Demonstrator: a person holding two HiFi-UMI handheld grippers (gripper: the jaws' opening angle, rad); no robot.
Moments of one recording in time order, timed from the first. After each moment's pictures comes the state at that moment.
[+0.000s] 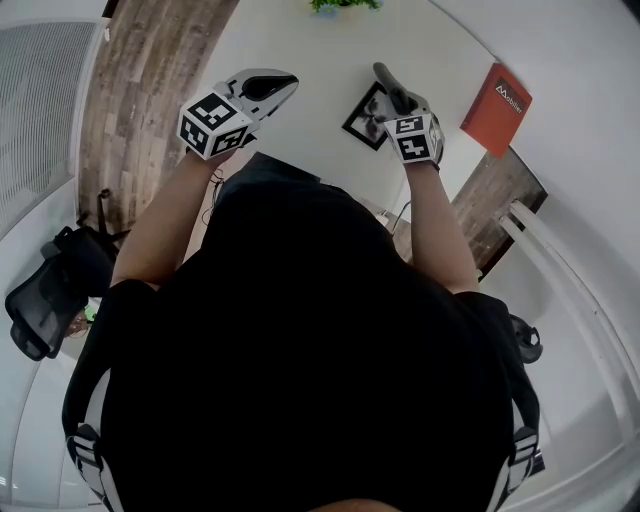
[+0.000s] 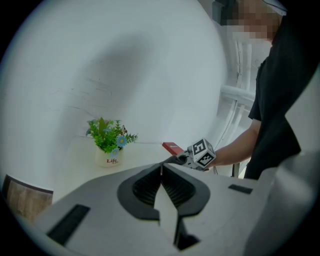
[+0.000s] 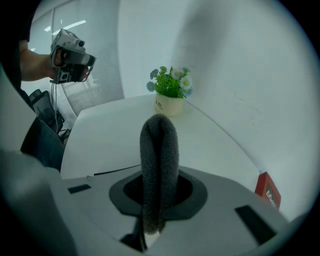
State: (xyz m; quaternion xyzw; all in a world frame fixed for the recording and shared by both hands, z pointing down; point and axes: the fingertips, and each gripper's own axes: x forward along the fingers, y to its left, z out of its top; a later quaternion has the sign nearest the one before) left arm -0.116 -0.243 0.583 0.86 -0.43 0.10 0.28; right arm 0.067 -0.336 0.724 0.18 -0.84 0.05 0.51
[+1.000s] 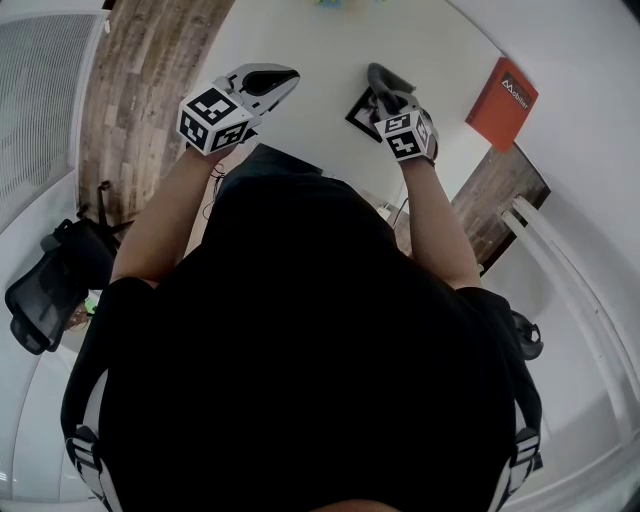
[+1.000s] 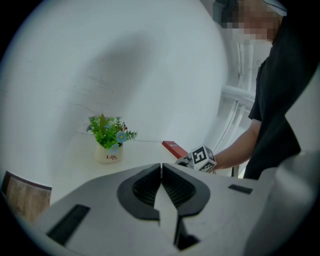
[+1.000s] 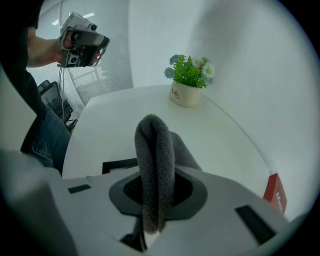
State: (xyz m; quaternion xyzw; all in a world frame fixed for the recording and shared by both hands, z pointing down) left arm -0.111 -0.235 0.588 0.85 -0.43 0.10 0.29; right arm 0.067 -0.299 0.754 0.13 -0.83 0.04 0.54
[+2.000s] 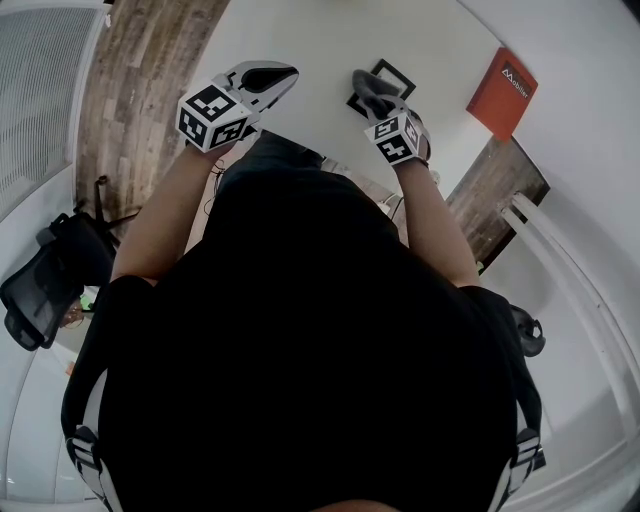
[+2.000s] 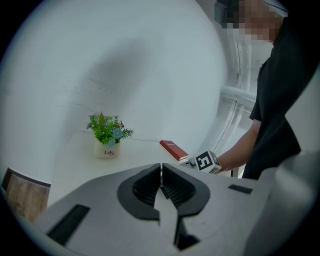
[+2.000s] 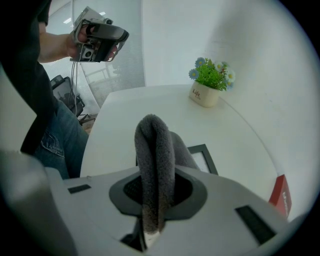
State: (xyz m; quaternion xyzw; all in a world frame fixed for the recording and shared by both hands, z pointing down) left arm -0.102 -0.201 0.582 0.85 -0.43 0.09 0.28; right arm 0.066 -0.235 0.752 0.07 -0.84 0.02 0.54
